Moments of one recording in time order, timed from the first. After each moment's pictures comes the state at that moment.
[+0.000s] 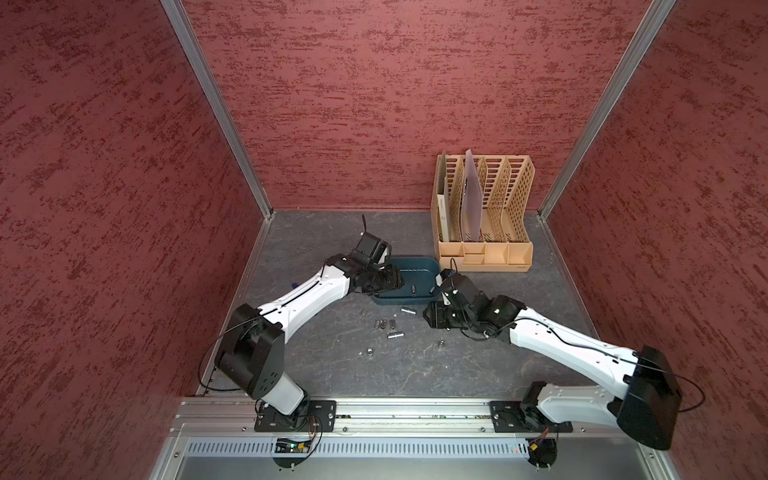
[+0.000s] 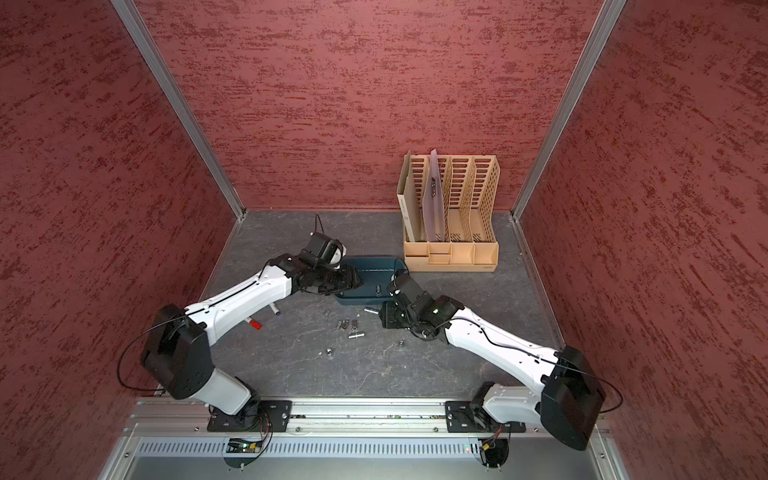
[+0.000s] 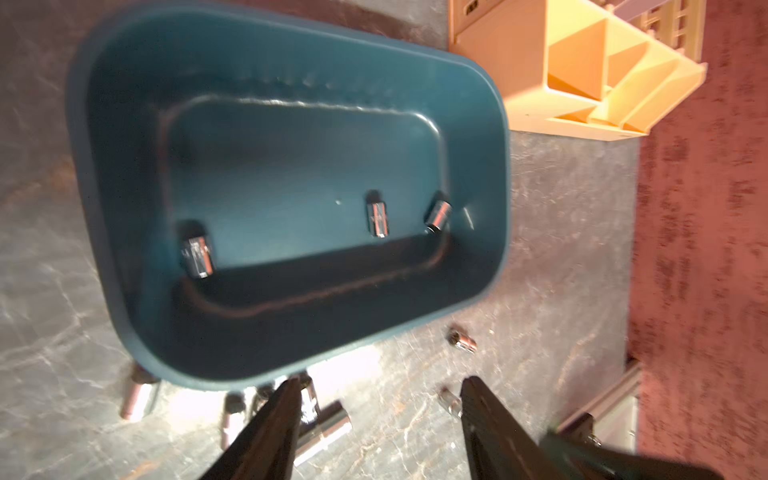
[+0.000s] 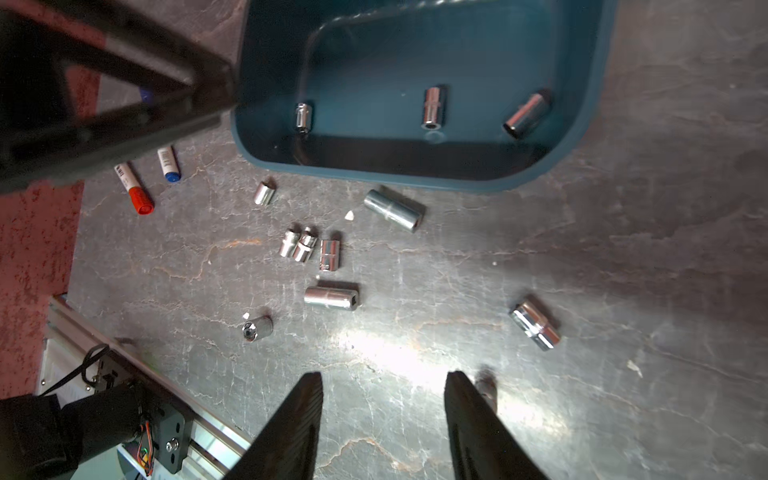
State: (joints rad) left arm -0.57 1.54 1.16 -0.59 0.25 -0.68; right arm 0.81 1.26 0.91 -0.57 -0.01 0.73
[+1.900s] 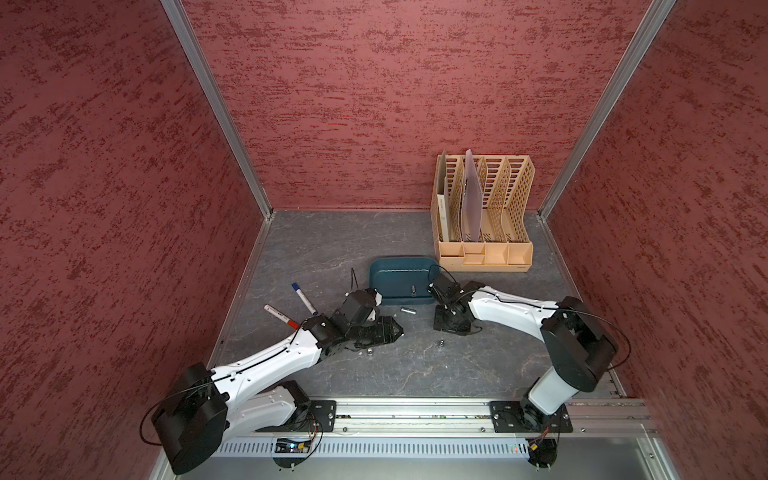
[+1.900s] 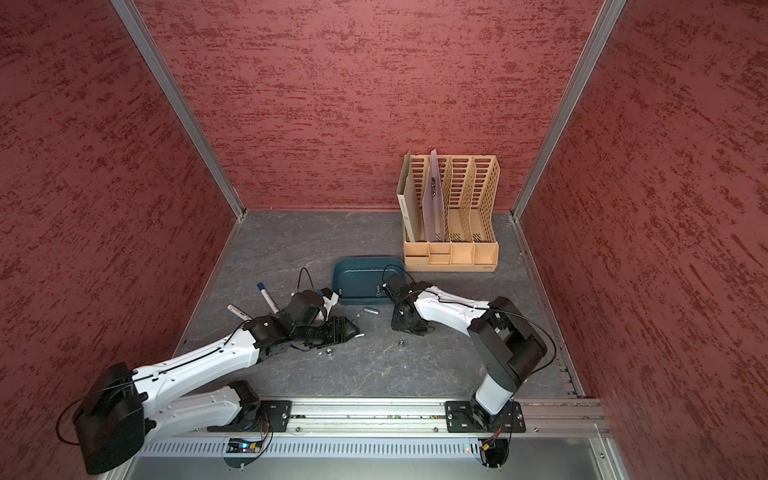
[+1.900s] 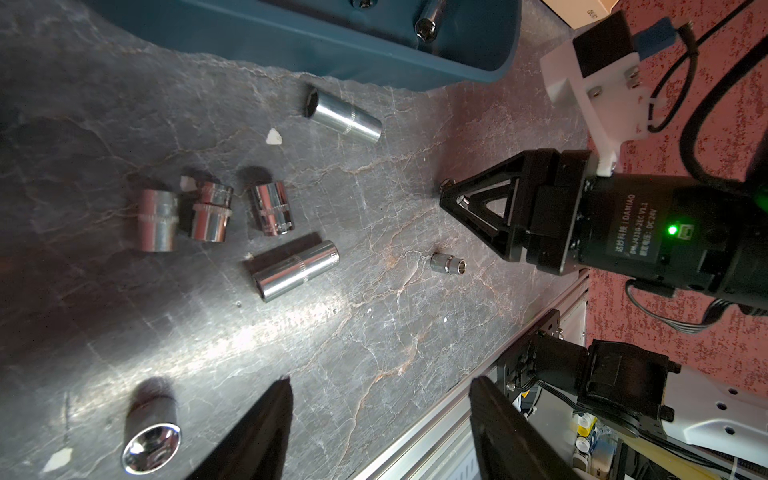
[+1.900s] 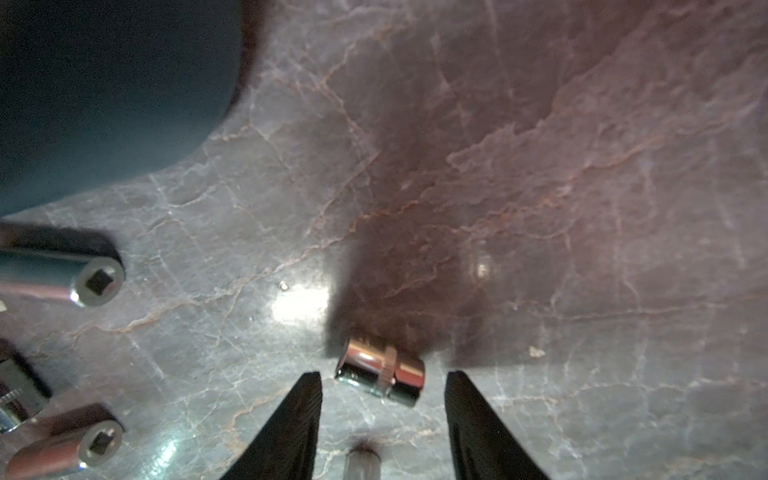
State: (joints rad) left arm -0.77 1.11 0.59 -0.32 0.28 -0.91; right arm 0.70 1.67 0.98 -0.72 0.03 0.93
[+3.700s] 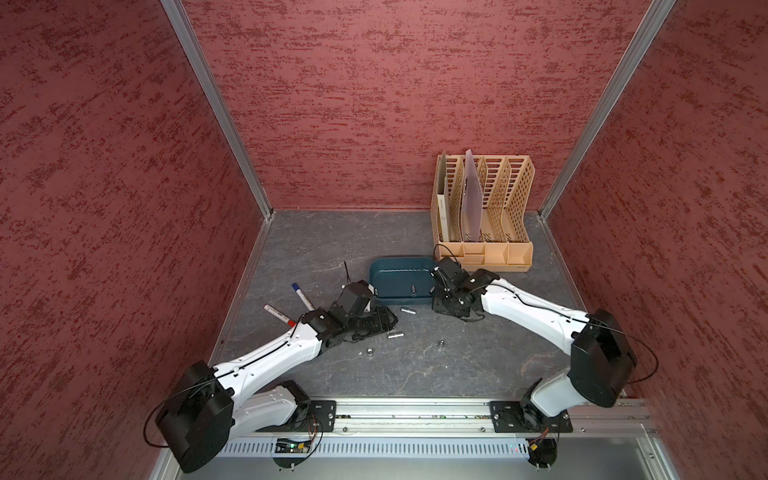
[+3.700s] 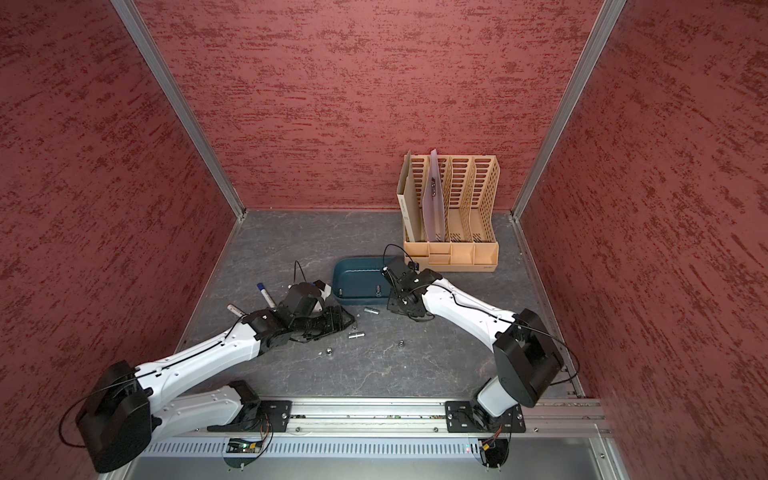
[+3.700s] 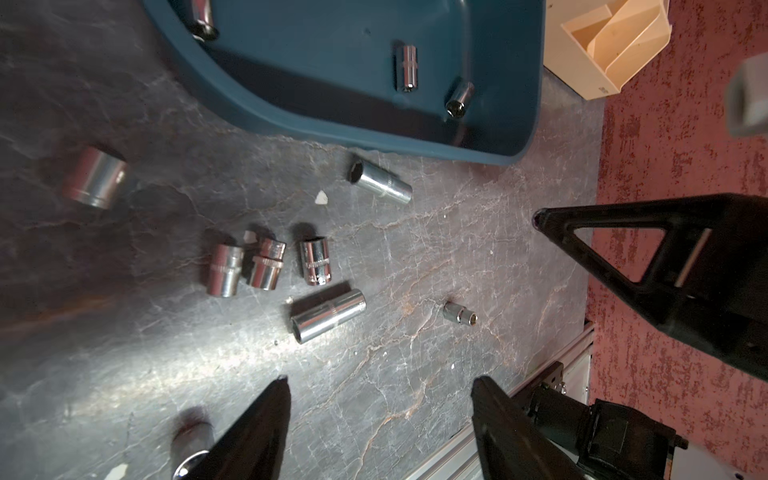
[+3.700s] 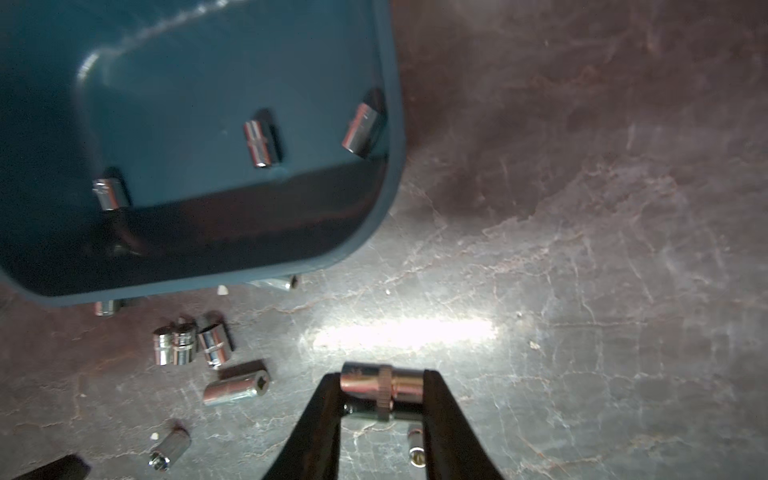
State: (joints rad) left arm -0.68 1.14 0.64 -0.34 0.23 -0.93; right arm 0.70 1.55 1.15 -0.80 0.08 0.87
